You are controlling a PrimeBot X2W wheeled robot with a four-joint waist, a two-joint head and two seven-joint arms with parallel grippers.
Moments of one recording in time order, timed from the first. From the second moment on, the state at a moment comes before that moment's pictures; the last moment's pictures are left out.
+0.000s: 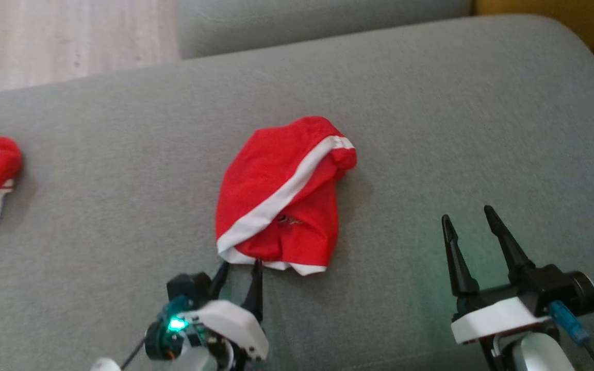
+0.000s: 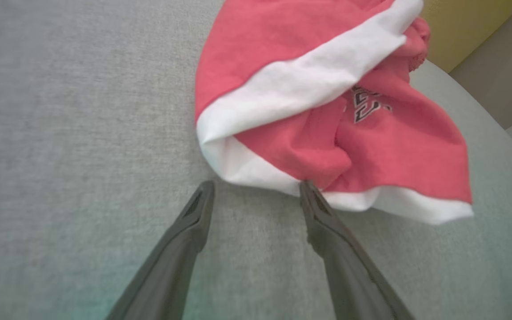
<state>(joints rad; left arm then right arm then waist) -0.21 0.06 -0.60 0.54 -0.67 0.12 -0.07 0.01 -0.04 0.09 0.18 0.00 0.12 -0.25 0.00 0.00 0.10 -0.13</state>
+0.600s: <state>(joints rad) -0.32 0.07 -0.62 0.58 -0.68 0.10 -0.16 -0.01 -0.04 0.07 0.17 0.01 0.12 -0.25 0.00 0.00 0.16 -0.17</state>
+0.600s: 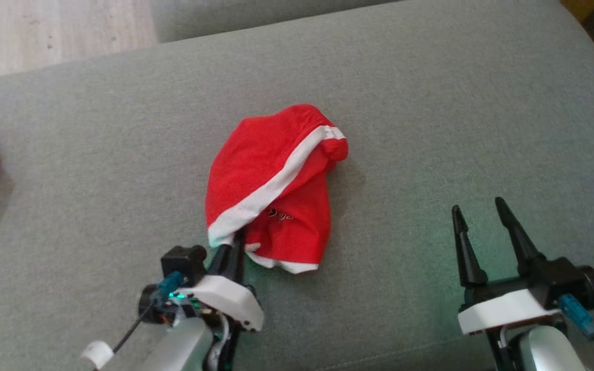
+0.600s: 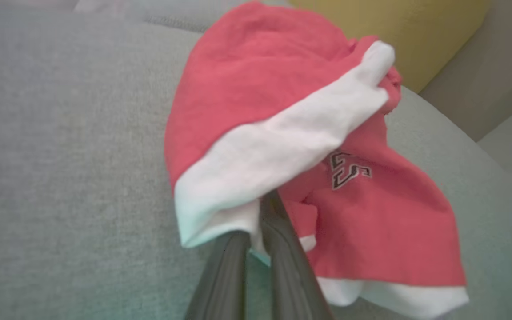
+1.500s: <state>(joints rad) -0.17 0.50 -0.65 0.37 -0.43 0.31 -0.05 0.03 -0.04 0.06 0.19 0.03 0.12 -0.25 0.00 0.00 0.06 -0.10</state>
